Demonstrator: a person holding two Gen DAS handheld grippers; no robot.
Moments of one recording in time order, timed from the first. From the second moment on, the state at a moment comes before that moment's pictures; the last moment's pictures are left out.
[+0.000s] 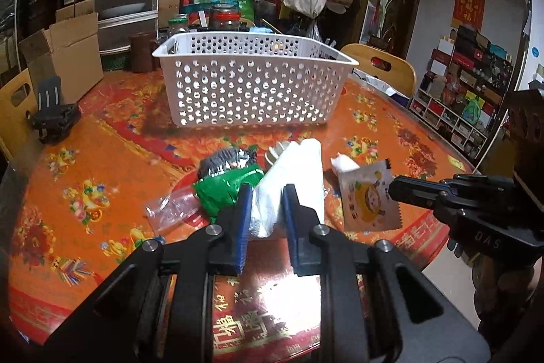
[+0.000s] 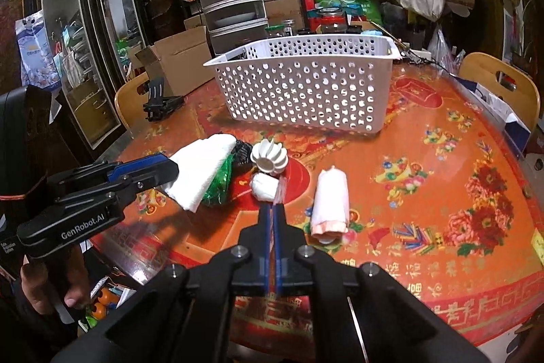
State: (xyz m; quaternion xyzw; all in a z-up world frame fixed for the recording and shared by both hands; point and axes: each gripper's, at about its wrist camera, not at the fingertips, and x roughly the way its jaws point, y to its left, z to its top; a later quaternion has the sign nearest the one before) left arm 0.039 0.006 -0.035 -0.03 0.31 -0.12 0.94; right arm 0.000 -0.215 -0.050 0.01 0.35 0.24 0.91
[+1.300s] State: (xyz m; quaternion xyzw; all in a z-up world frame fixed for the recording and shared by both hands) left arm 0.045 0.027 -0.031 -0.06 0.31 -0.10 0.94; right arm 0.007 -0.213 -0.107 0.03 0.42 0.21 0.88
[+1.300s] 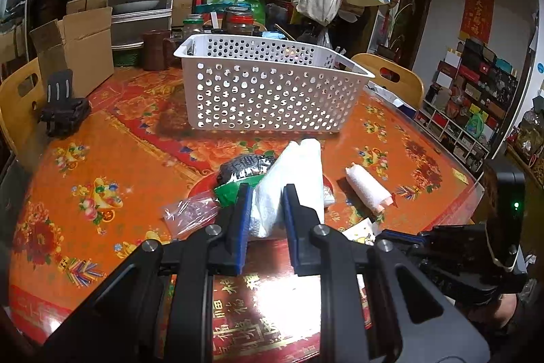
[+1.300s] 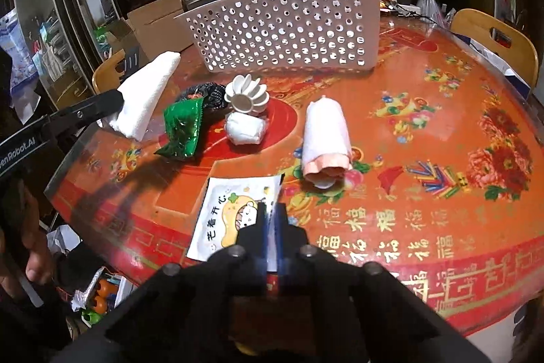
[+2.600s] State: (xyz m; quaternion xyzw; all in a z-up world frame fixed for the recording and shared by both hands) left arm 0.131 0.026 0.083 -0.01 0.25 -0.08 0.96; right arm 0.091 -0.206 0.077 -0.03 0.27 0.22 0.94
